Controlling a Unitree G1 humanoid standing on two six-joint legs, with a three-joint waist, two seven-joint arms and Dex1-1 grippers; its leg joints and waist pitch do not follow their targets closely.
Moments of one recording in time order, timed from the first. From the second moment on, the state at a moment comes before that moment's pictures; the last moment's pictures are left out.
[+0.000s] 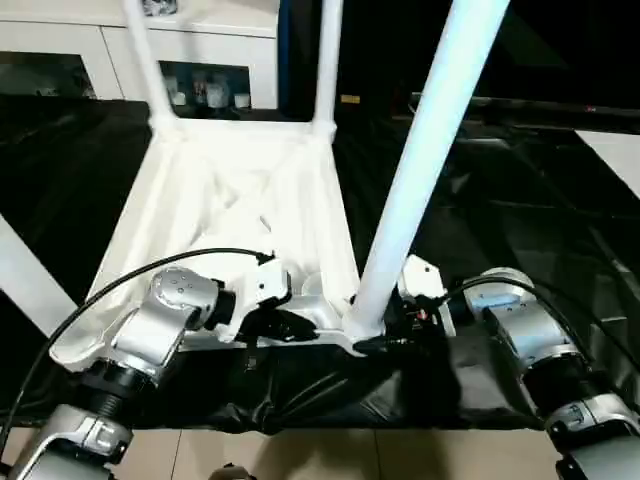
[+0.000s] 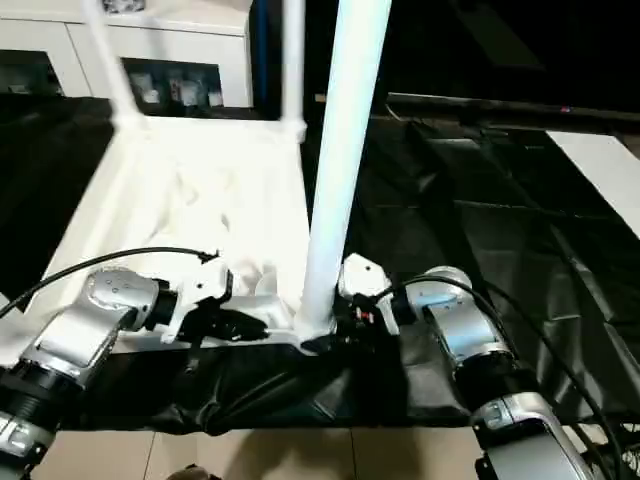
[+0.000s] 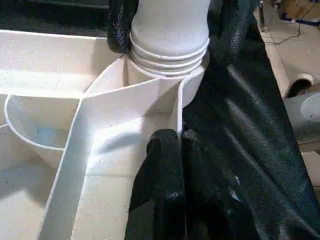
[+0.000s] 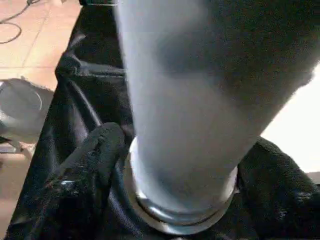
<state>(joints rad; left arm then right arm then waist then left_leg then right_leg) -0.46 0.43 -0.30 0.33 -0.03 0.21 -1.31 -0.52 -0.35 0.25 0.61 0.07 -0.08 1.39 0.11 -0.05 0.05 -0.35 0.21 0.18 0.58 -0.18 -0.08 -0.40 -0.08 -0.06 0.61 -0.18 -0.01</state>
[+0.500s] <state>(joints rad) -0.41 0.38 -0.26 0.30 -0.01 0.23 -1.18 -0.42 -0.29 0.16 0.55 0.08 -0.04 1.18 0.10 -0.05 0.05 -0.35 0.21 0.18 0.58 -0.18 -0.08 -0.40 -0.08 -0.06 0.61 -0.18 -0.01</state>
